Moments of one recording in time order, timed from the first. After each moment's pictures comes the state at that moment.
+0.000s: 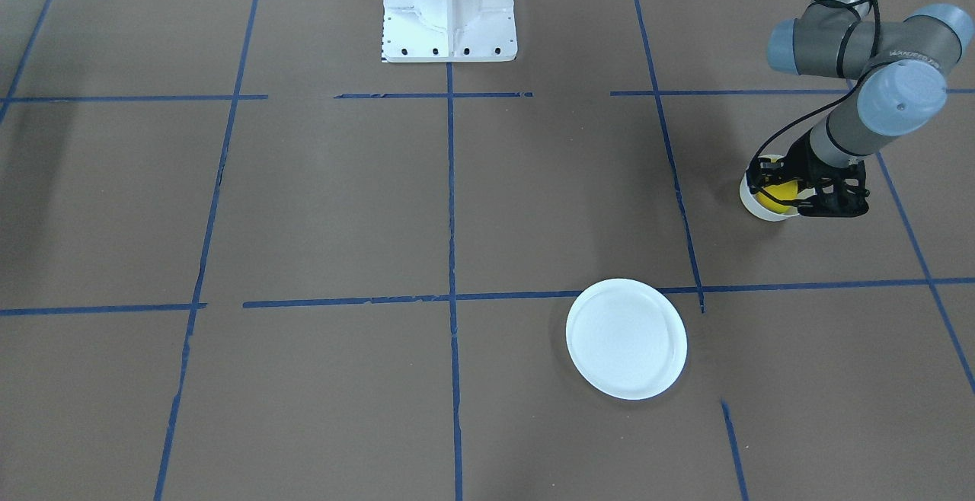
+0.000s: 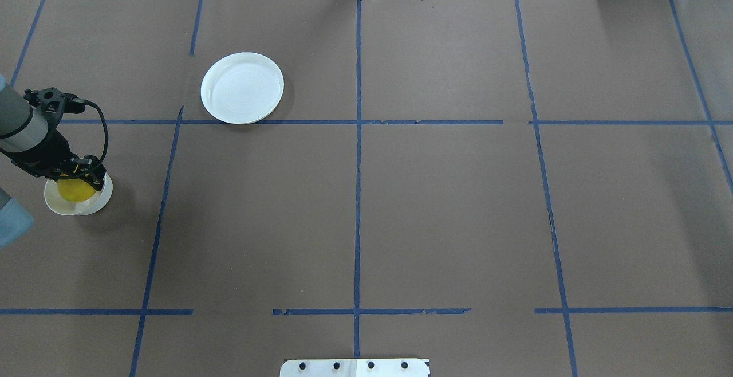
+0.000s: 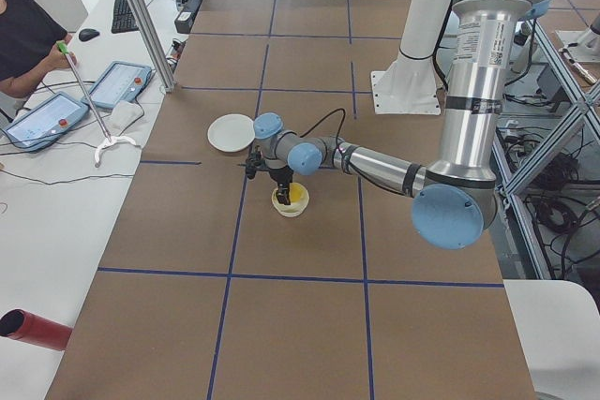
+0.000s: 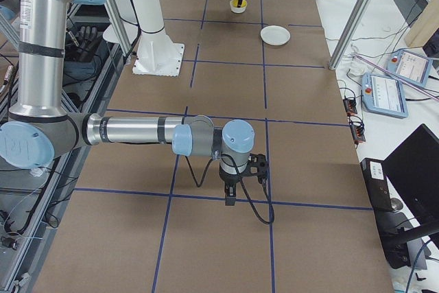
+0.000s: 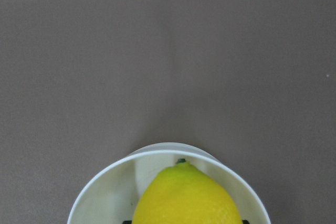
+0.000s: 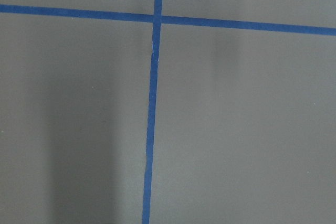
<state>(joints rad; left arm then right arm) -0.92 -1.66 -1.68 -1.76 -2.22 -0.64 1.54 -1.71 1.75 -1.64 2.28 -0.05</state>
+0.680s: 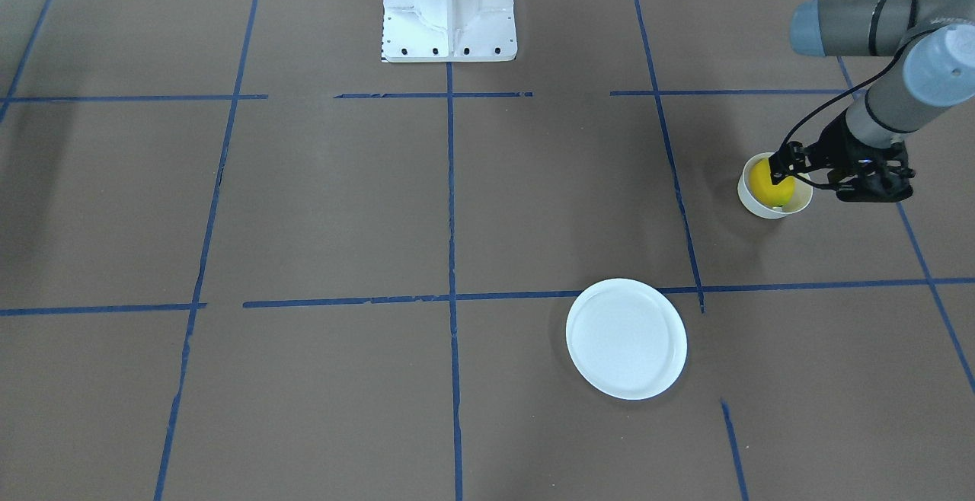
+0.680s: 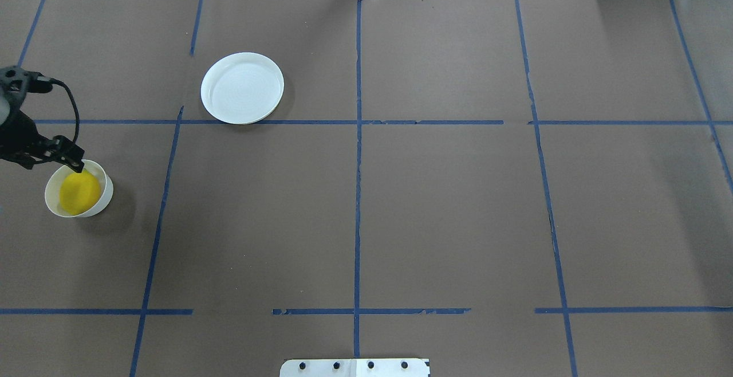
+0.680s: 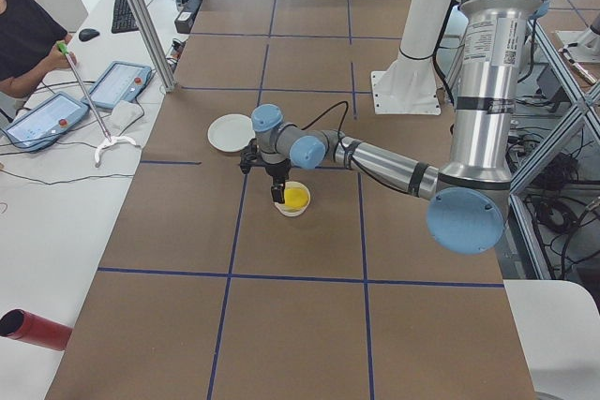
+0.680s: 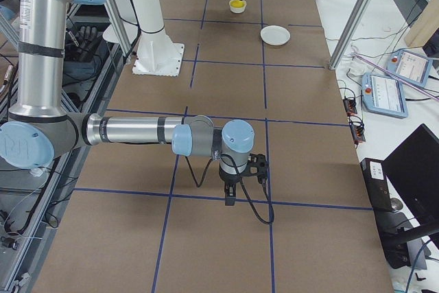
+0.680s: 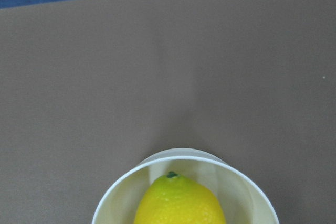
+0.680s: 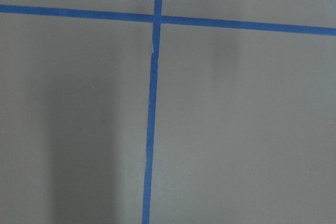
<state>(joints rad) -1.04 -1.61 -1.81 -1.70 -2.23 -0.61 1.54 -1.71 1.75 -1.64 2.28 -0.05</state>
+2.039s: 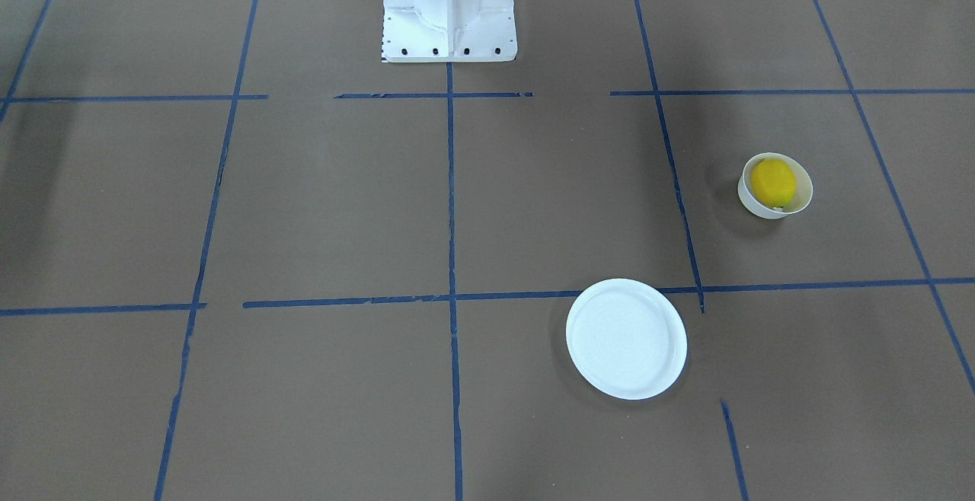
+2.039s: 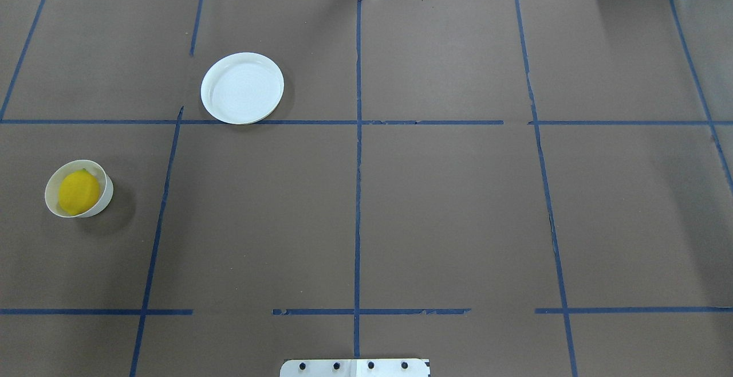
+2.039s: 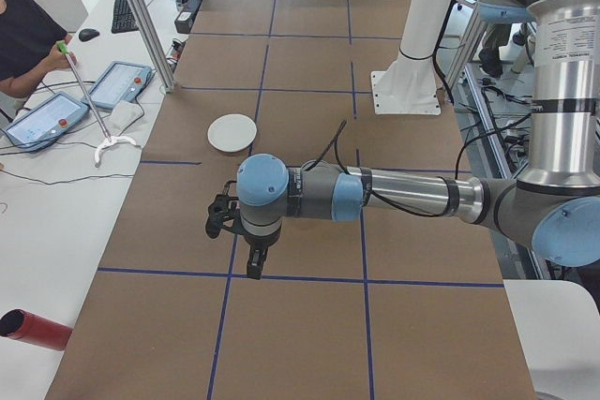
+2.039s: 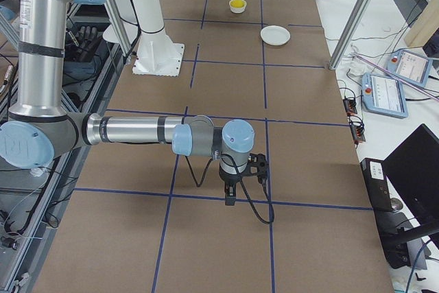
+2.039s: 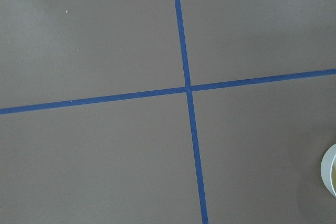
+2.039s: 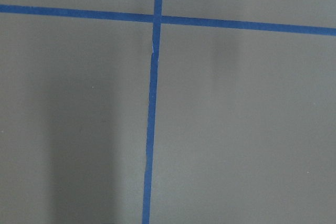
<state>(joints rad) -1.67 -1.51 -1.76 -1.53 -2.41 0.12 1.54 -1.71 1.75 -1.64 2.28 -0.05</state>
